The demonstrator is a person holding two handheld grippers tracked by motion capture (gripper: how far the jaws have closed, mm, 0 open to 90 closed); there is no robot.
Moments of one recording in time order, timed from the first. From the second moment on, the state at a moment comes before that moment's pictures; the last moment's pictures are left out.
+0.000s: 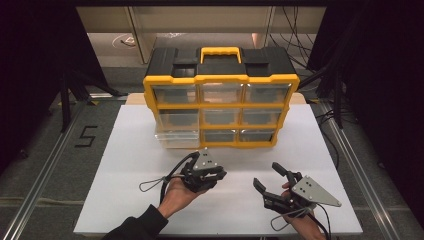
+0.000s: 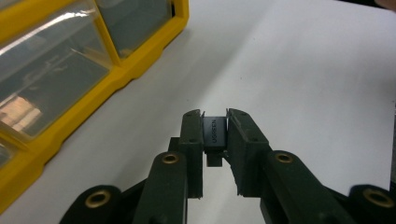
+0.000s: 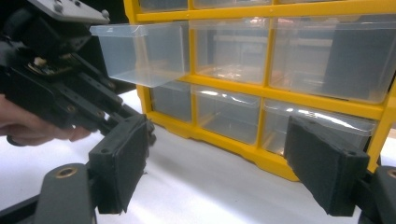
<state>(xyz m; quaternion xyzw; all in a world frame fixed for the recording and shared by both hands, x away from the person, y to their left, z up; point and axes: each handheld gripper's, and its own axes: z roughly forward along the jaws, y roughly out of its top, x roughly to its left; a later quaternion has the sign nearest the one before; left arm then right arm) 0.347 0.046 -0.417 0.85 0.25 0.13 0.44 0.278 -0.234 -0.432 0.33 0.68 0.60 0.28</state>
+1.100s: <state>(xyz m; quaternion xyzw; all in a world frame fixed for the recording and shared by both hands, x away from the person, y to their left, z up) 0.347 0.069 -0.382 0.80 0.26 0.14 0.52 0.278 -0.233 -0.433 0.33 0.68 0.60 0.28</state>
